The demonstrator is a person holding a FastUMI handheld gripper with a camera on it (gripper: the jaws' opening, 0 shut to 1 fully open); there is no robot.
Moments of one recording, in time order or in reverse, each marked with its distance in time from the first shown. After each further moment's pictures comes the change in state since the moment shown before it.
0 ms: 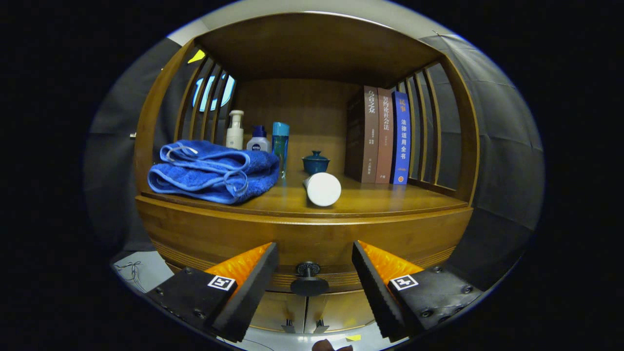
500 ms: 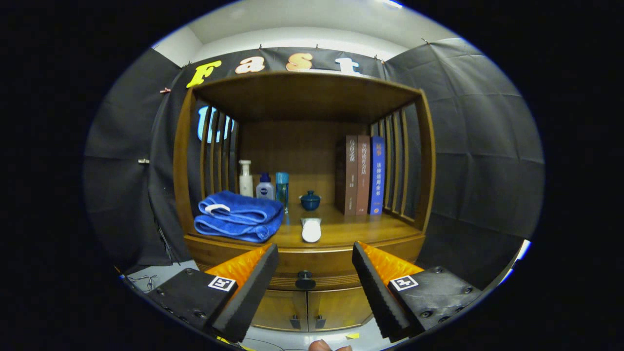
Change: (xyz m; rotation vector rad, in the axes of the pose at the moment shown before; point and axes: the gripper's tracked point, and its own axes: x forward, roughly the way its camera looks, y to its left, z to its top) arm -0.129 -0.025 0.111 0.049 -0.103 -0.009
